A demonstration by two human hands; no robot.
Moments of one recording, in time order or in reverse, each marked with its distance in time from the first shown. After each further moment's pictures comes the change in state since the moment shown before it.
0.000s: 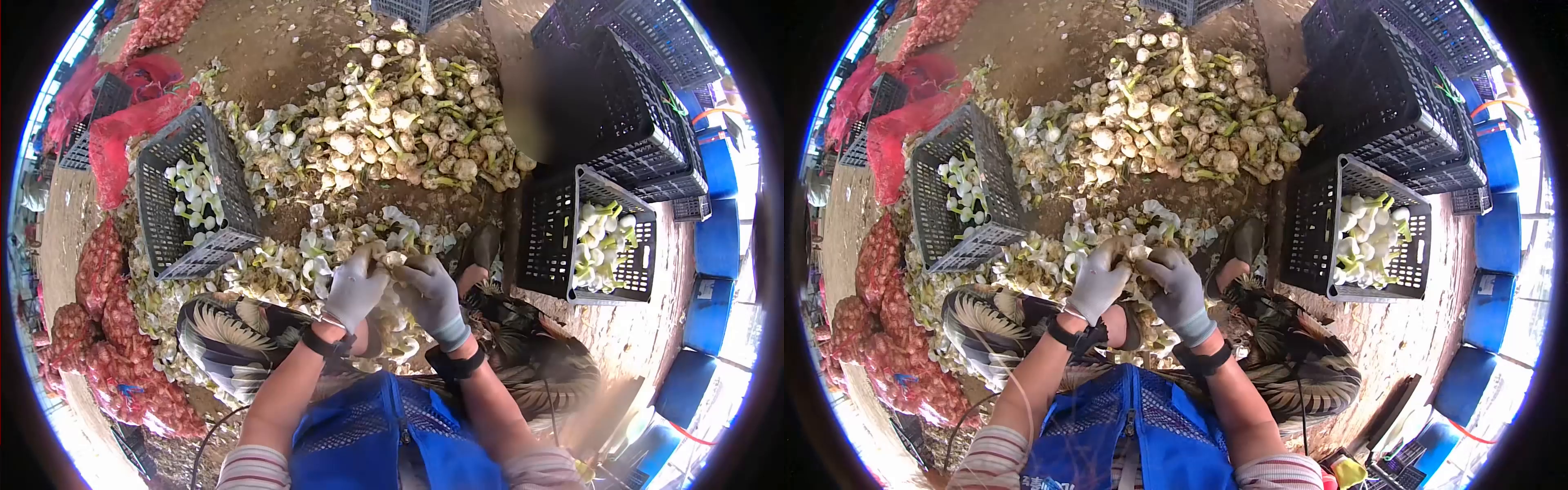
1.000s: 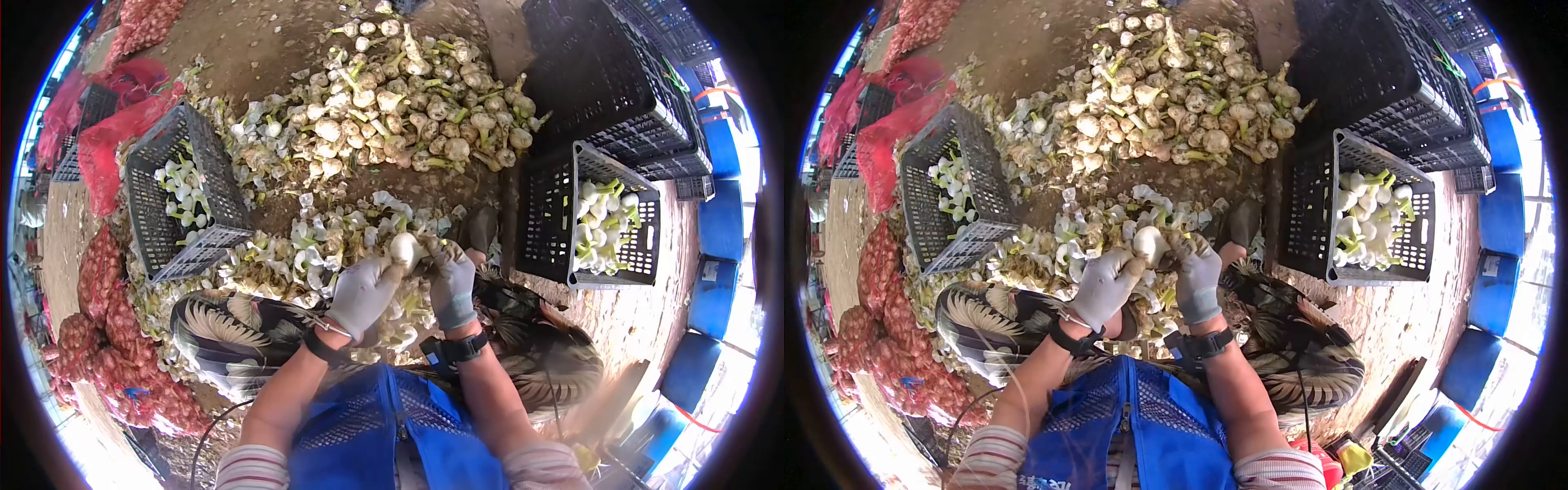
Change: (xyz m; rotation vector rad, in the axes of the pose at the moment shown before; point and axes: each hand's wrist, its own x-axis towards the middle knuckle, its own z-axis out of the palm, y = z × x) left_hand -0.013 0.007 0.032 0.188 -0.016 0.163; right_hand -0.011 0.032 0.003 1.099 0.519 0.752
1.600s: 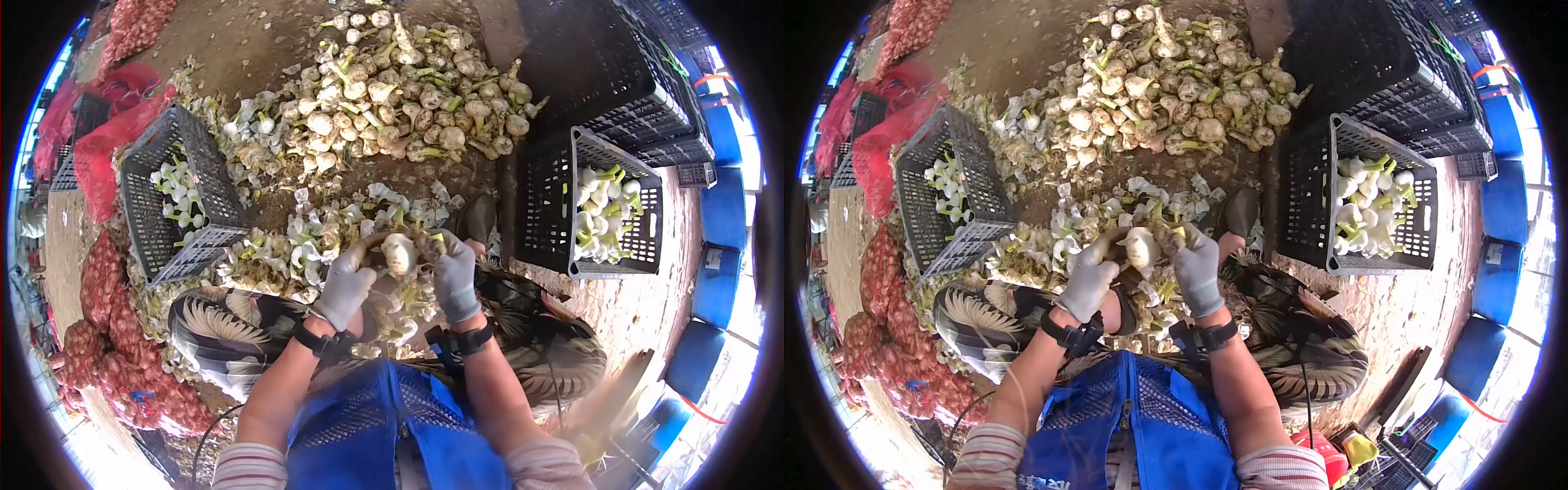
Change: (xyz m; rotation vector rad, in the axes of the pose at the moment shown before) left_hand 0.007 -0.004 -0.009 -0.692 -0.180 -0.279; right_hand -0.002 -0.009 -0.009 -0.417 -0.180 -0.172
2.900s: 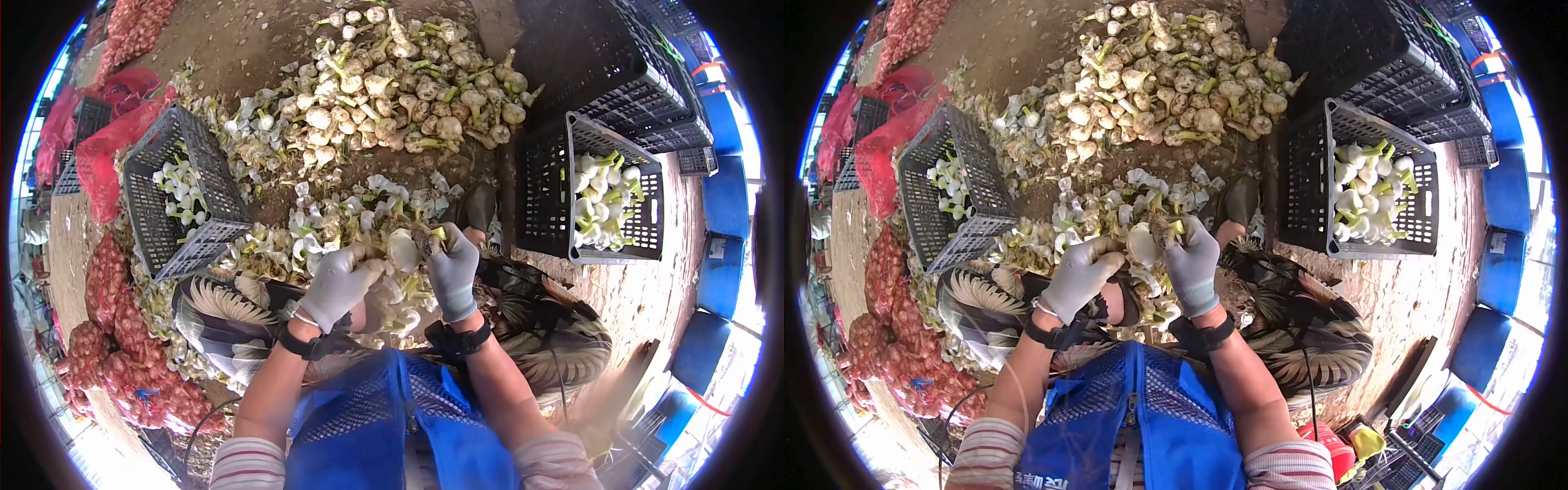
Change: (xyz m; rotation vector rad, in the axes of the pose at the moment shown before) left_hand -0.026 0.027 0.004 0.413 0.034 0.059; right_hand -0.020 -0.024 0.013 -0.322 0.218 -0.111
